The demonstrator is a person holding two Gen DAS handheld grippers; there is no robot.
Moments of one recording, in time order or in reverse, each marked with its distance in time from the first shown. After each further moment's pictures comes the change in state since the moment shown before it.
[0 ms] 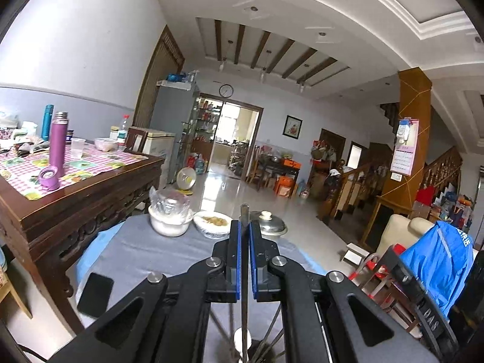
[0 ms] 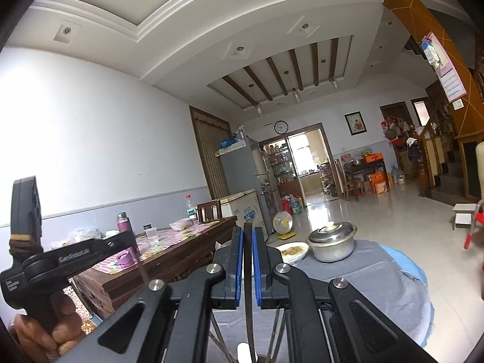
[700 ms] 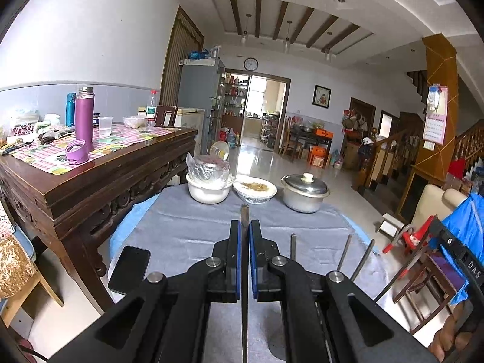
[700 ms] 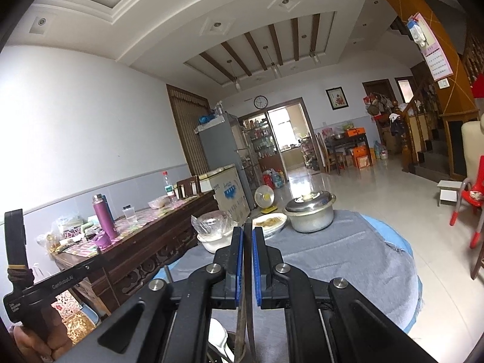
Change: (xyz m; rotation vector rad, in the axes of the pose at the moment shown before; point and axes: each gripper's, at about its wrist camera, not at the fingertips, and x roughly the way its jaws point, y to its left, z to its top) left arm 0.011 0.038 -0.047 0.042 0.134 0.169; right arm 0.011 -0.041 -0.023 0.044 0.118 -0.093
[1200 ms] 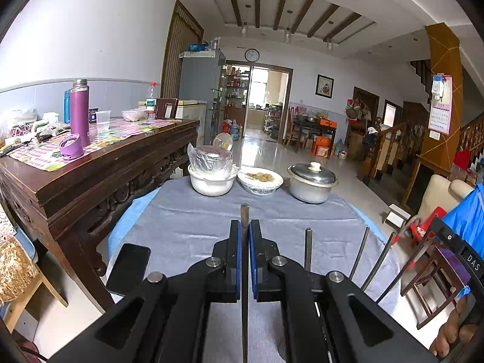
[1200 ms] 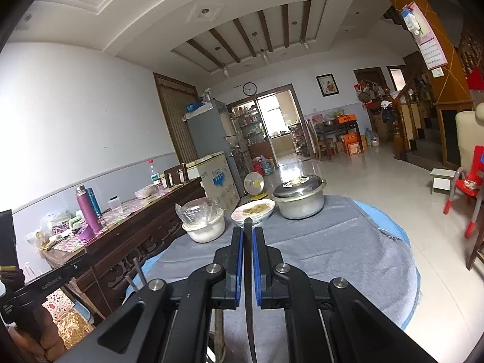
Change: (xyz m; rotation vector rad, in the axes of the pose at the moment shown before) left arm 0.035 0.000 -0.008 0.031 0.045 0.034; right arm 0.035 -0.017 -0.013 0.020 0.071 -0.050
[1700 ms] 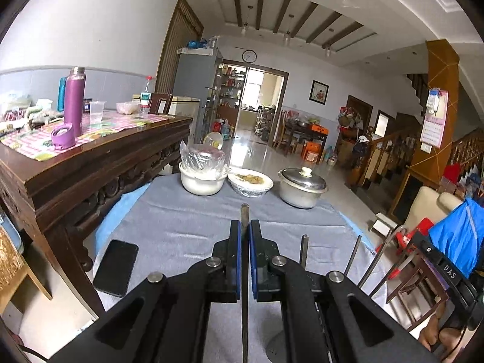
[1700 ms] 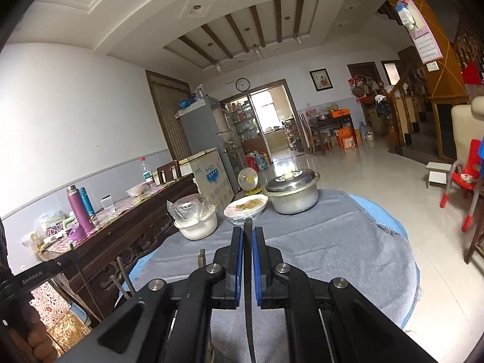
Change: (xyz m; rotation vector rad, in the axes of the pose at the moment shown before) left arm 0.007 0.011 0.005 -0.049 0.003 -0.058; right arm 0.020 -0.008 -0.004 0.016 0.021 -0.034
